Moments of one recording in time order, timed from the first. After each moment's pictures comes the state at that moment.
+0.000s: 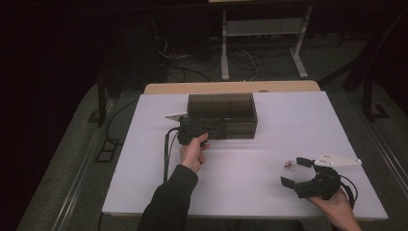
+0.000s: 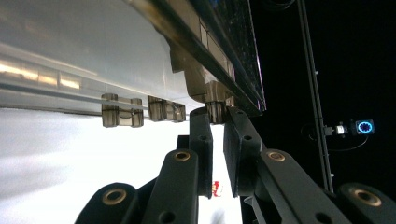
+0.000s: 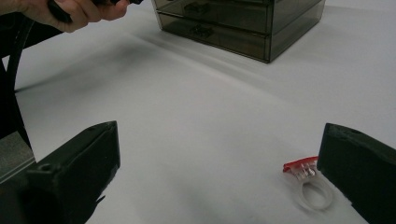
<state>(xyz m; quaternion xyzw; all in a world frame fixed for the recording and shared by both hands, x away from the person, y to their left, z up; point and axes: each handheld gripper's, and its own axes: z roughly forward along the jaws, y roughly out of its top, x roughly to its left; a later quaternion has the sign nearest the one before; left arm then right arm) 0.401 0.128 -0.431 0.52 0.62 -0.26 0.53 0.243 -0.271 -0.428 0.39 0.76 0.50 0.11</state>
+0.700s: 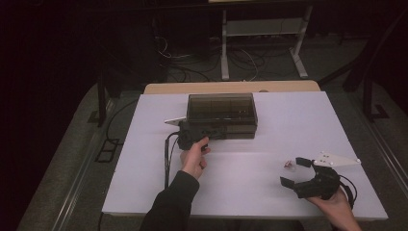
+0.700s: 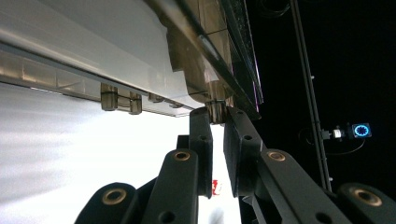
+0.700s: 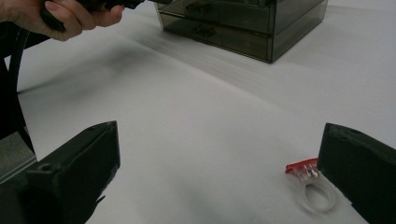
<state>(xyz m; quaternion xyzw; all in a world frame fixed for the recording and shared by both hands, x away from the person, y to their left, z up) 0.385 0.126 -0.434 0.50 0.62 -0.25 0.54 0.244 -0.270 -0.428 0.39 0.77 0.50 0.11</state>
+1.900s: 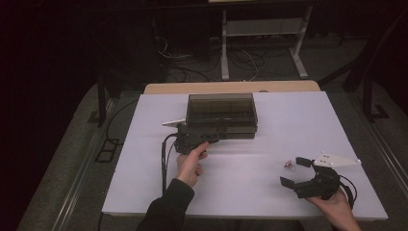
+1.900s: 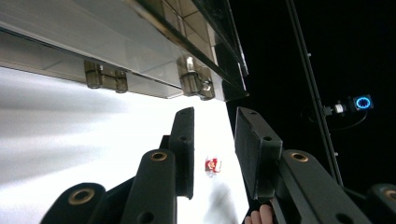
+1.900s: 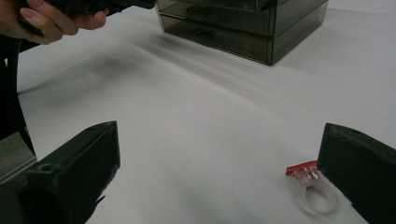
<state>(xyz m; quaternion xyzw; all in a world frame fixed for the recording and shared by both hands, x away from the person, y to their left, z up) 0.366 0.132 -0.421 0.55 0.58 -0.24 0.55 0.243 -0.269 -0.428 0.39 0.76 0.51 0.11</state>
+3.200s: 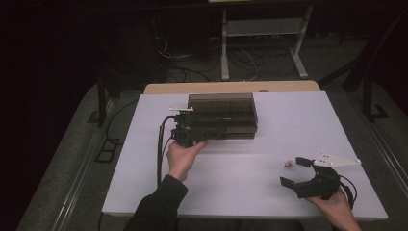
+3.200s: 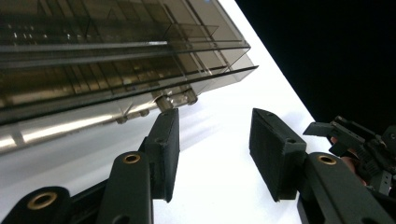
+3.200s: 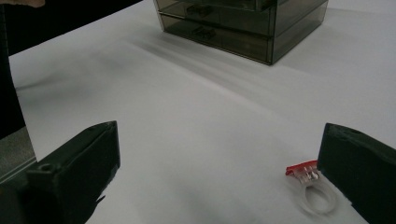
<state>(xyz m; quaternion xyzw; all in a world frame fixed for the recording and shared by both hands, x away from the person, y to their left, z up) 0.363 0.123 -0.355 0.73 0.48 -0.06 0.48 0.243 -0.269 -0.428 0.39 0.76 0.50 0.11</state>
